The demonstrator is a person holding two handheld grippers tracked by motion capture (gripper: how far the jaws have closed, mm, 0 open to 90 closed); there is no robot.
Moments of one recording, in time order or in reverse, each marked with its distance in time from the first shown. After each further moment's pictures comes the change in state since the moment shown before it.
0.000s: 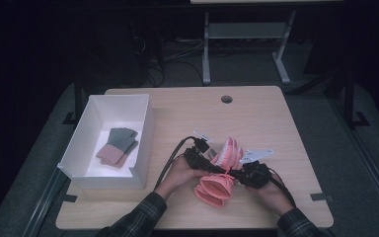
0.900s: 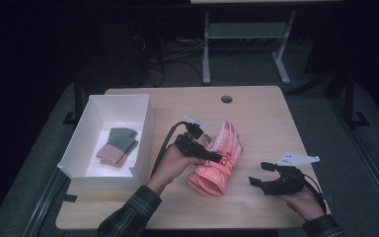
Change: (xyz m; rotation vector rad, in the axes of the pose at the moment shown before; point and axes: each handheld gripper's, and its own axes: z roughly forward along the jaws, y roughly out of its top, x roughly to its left) left arm -0.048 0.028 -0.068 -0.085 0.096 0.029; right arm -0.021 -0.036 -0.073 -0.179 -0.014 0.108
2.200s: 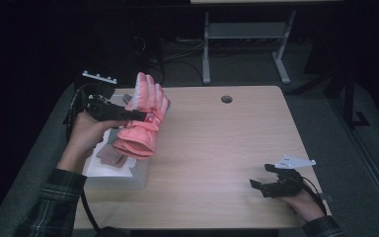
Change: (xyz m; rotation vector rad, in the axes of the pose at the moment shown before) left arm 0.022 -0.015 -0.231 -0.191 0.272 -0.083; right arm -0.007 -0.016 0.011 0.035 -0.081 0.010
